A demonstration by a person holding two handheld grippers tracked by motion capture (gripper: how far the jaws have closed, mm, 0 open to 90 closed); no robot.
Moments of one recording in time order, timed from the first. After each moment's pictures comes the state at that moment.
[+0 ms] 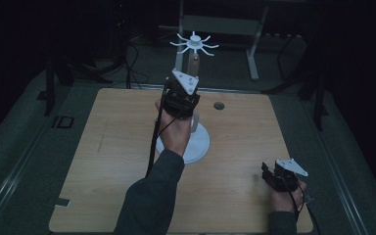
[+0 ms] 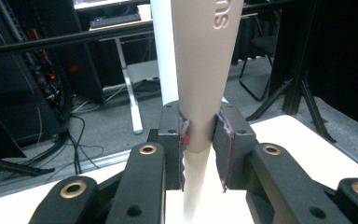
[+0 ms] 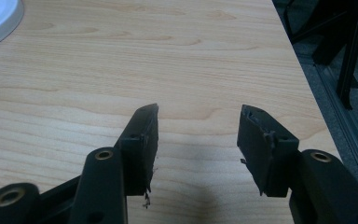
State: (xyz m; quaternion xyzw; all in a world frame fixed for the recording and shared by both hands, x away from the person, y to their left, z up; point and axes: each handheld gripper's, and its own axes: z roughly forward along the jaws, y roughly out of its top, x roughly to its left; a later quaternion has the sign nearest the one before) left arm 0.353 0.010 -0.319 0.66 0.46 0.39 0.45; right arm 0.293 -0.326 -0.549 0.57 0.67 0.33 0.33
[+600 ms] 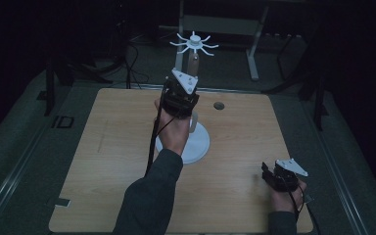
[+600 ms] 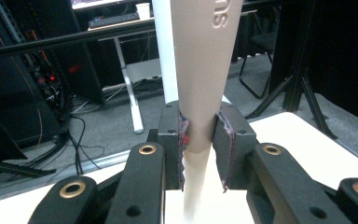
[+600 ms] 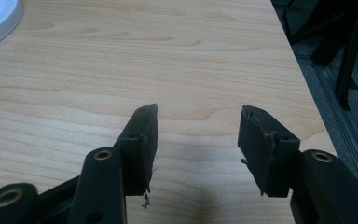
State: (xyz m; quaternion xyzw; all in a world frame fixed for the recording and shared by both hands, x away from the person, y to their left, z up) left arm 0.356 0.012 -0.320 0.66 0.46 0.39 0.45; right arm 0.293 -0.326 -0.549 0.57 0.67 0.33 0.34
